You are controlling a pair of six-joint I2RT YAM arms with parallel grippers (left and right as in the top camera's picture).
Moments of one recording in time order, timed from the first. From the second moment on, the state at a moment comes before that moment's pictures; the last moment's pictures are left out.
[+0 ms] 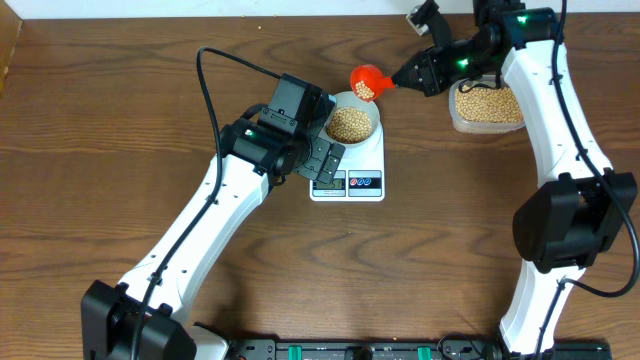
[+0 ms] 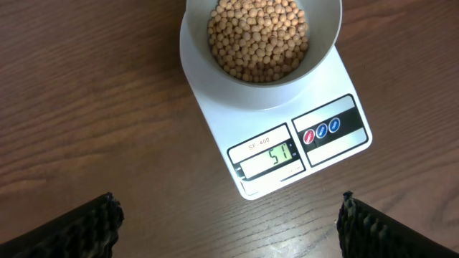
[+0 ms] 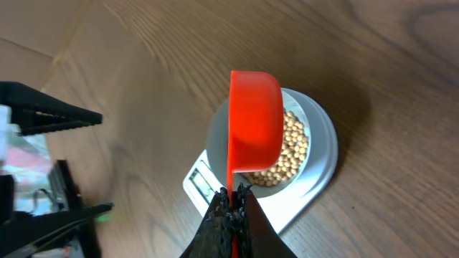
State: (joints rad) left arm -0.46 1.56 1.34 -0.86 0.01 0.01; right arm 0.13 2.10 2.06 -1.14 -0.81 -0.32
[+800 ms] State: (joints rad) left arm -0.46 1.56 1.34 -0.86 0.01 0.01; right arm 0.03 2.10 2.06 -1.15 -0.89 -0.31
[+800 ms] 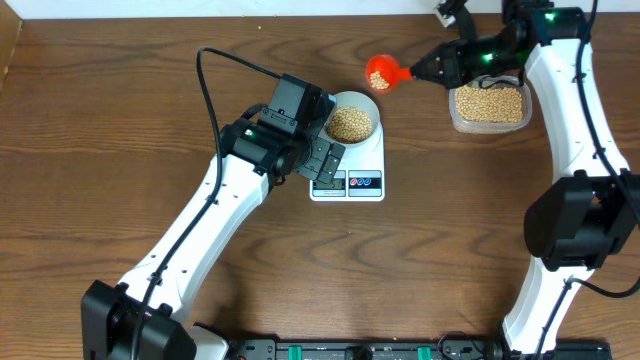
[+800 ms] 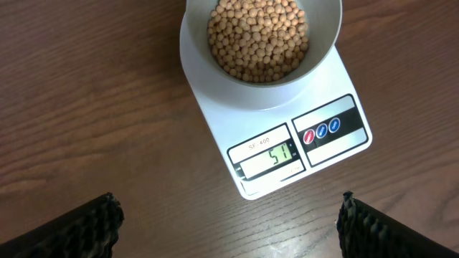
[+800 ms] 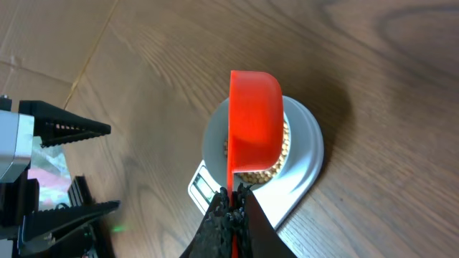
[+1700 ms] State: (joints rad) left arm -0.46 1.56 1.34 -0.86 0.01 0.01; right arm -0.10 2.02 2.06 -1.30 -0.02 -0.08
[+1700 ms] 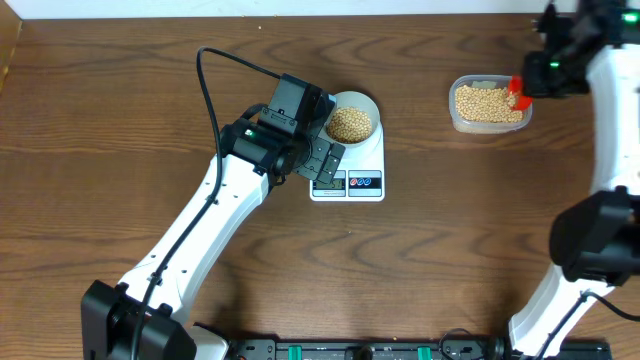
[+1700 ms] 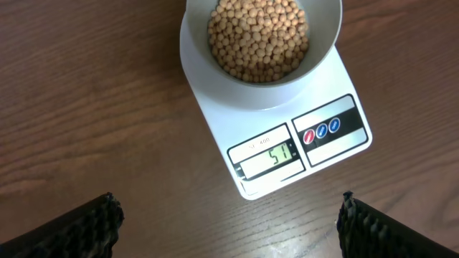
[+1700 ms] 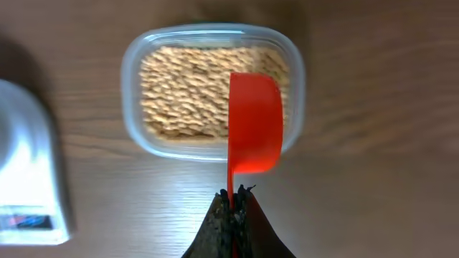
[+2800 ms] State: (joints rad) left arm -0.46 1.56 1.34 -0.86 0.01 0.01; right arm 0.23 2.02 2.06 -1.09 0.00 -0.04
